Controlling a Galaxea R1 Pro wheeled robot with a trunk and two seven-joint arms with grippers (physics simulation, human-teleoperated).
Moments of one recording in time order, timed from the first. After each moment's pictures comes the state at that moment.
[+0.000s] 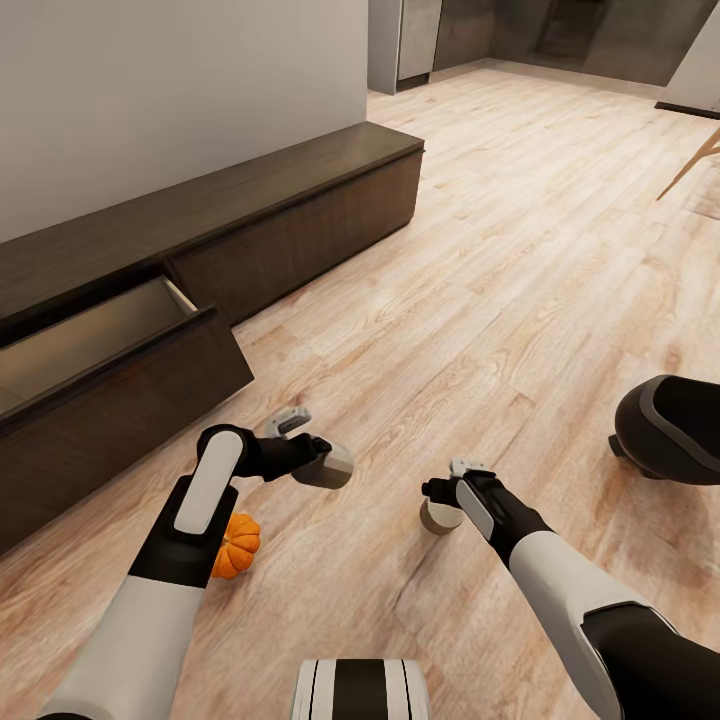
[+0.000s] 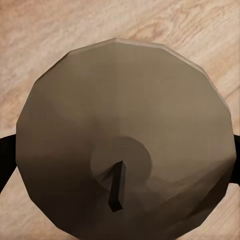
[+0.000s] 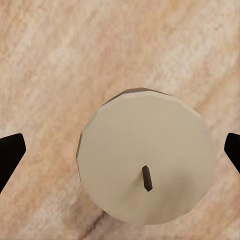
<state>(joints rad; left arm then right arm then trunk) -0.74 -0.09 -0.12 -1.35 1.08 1.03 0.70 -0.93 0.03 0.19 -0.44 -0.37 0.51 -0.16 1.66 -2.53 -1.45</state>
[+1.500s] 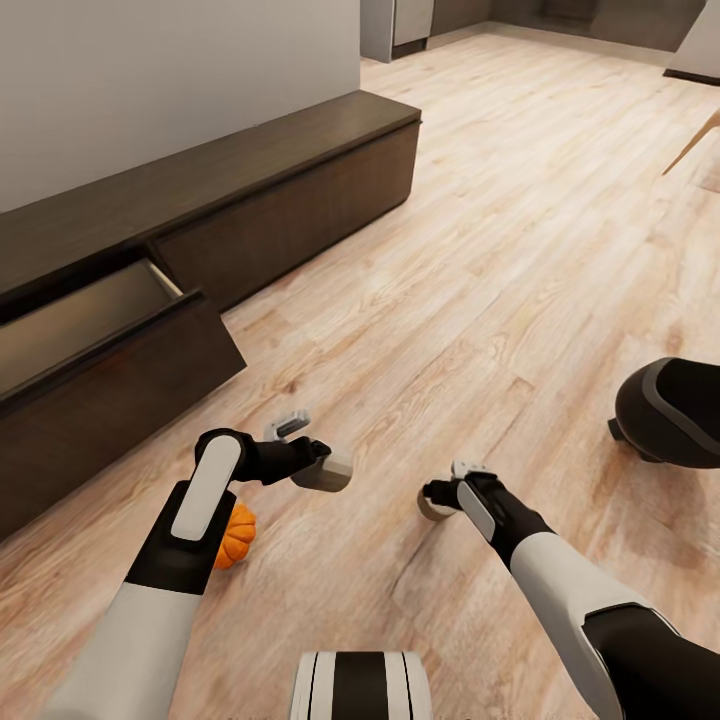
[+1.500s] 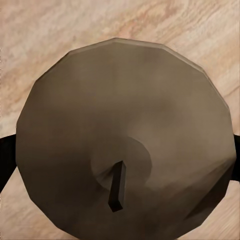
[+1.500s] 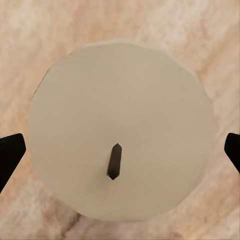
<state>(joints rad) -0.72 -0.08 -0.12 -1.36 1.08 1.03 0.70 -0.92 0.02 0.19 -0.44 -0.37 0.51 -0.16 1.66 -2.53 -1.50</state>
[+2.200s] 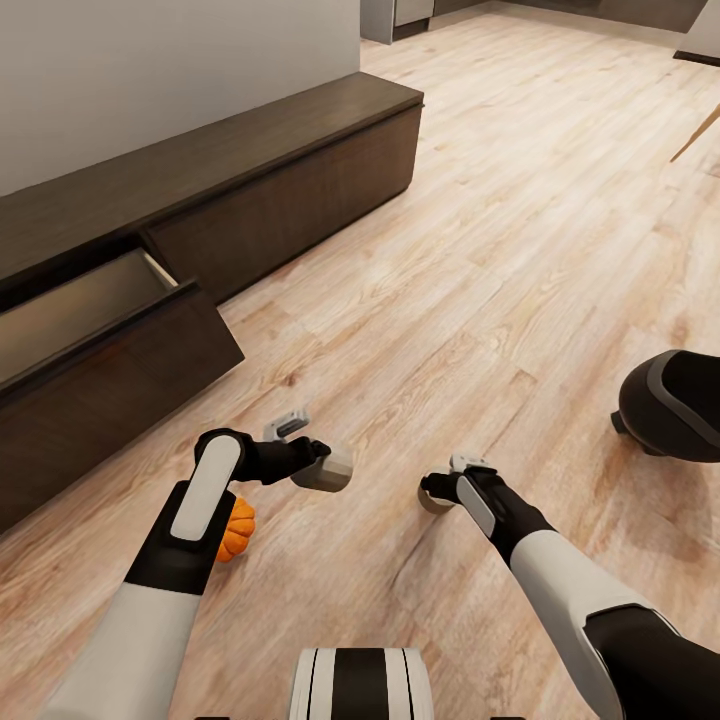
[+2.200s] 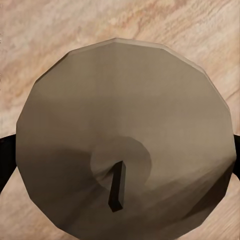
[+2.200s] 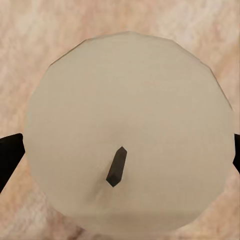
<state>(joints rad) -0.72 -0.08 -0.12 -1.37 1.09 1.03 0.70 -0.92 0.02 0.19 -0.48 -0.39 0.51 -0.16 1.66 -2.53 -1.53</state>
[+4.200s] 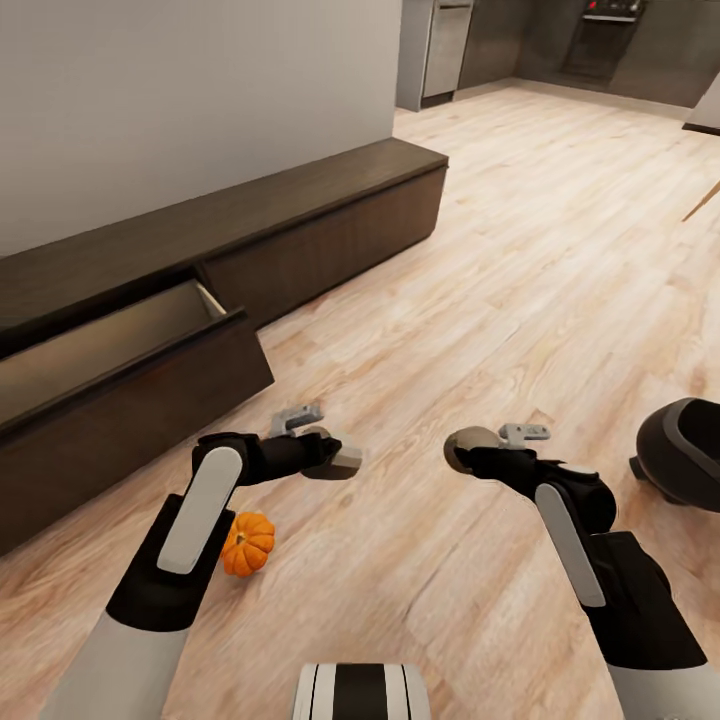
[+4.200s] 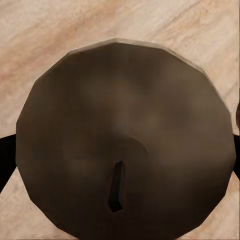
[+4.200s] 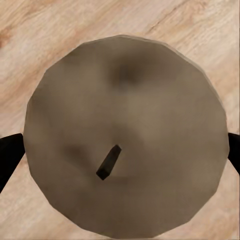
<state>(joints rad) -0.67 -0.05 -0.27 -1.61 1.07 1.03 0.75 -0.54 -0.13 0.09 -1.62 -0.37 0.94 -0.15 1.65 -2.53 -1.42</state>
